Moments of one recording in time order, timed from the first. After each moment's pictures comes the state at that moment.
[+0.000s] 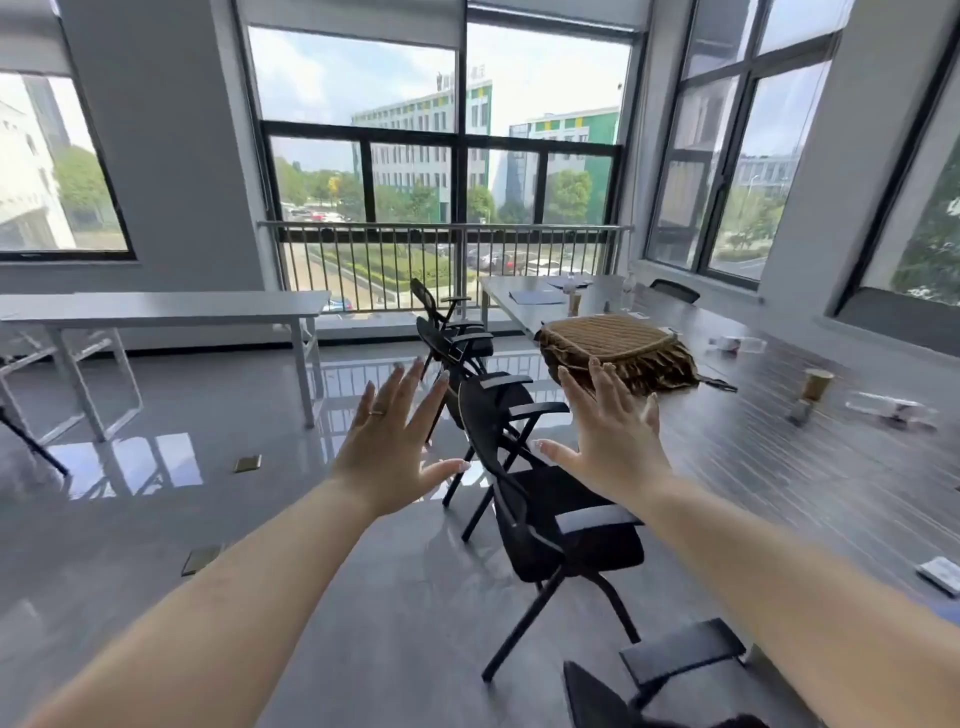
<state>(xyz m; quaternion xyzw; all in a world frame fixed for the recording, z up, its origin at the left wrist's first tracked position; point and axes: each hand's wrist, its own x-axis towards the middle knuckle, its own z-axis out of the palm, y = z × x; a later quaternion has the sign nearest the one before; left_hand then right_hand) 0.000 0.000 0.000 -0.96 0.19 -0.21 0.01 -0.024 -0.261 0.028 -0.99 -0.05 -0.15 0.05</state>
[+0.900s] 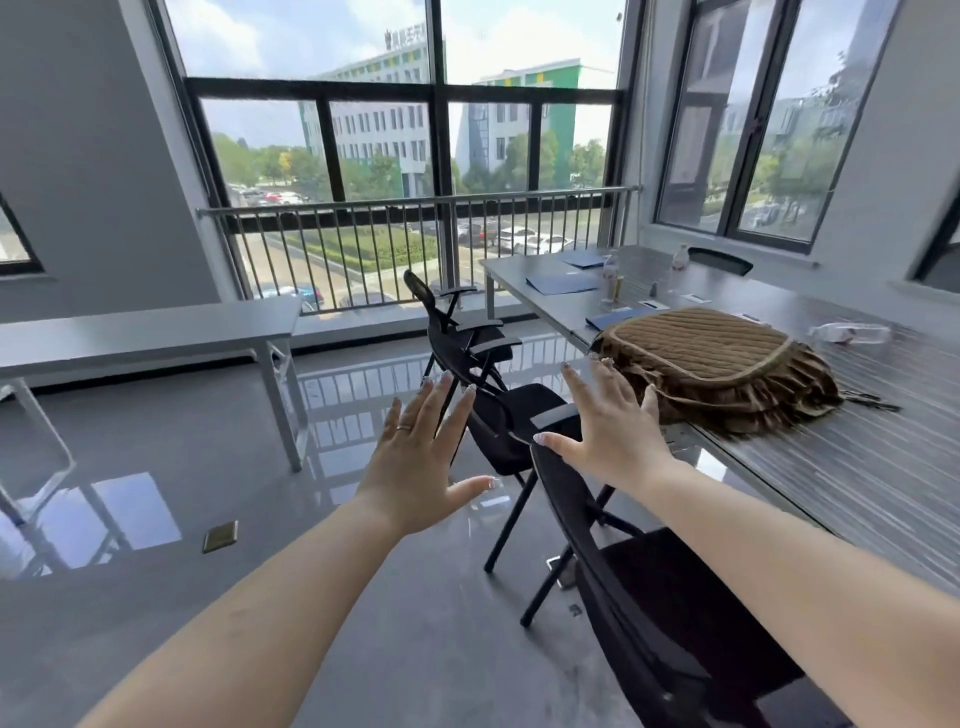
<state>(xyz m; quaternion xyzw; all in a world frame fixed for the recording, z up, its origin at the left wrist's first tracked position) 0.500 0.135 -0.050 -0.95 0.26 -0.16 -0.02 0.485 -0.105 -0.025 -0.99 0.00 -0.14 0.06</state>
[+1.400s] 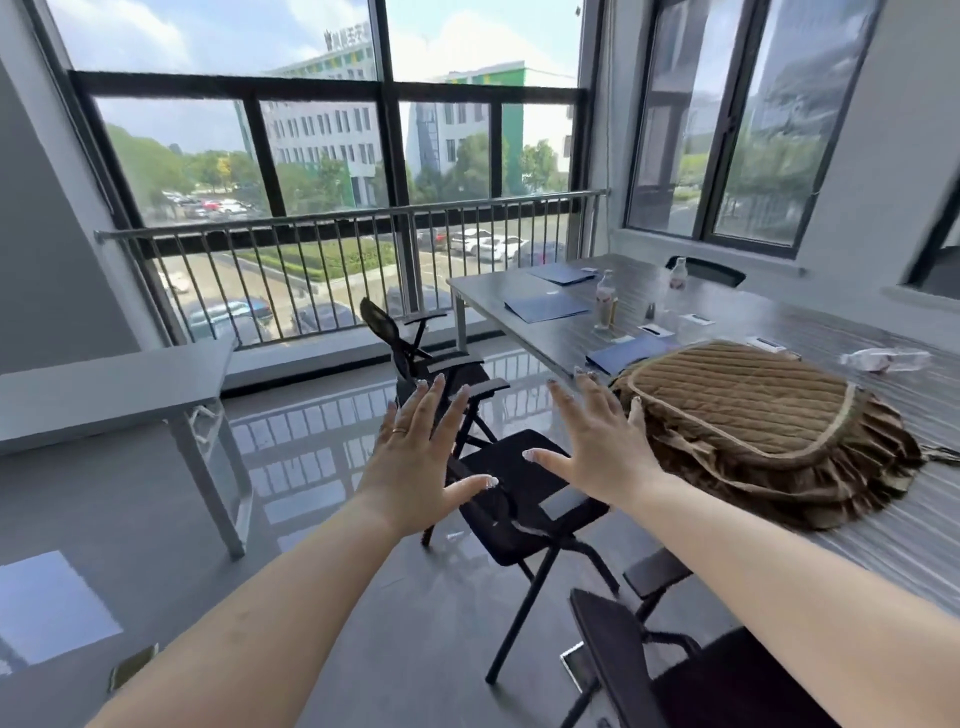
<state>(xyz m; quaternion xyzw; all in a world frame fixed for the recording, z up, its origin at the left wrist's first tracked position) 0.839 0.112 -0.032 -0.94 0.29 -0.15 -0.04 0.796 -0.117 -0.021 -0.99 0.03 -0.12 0.05</state>
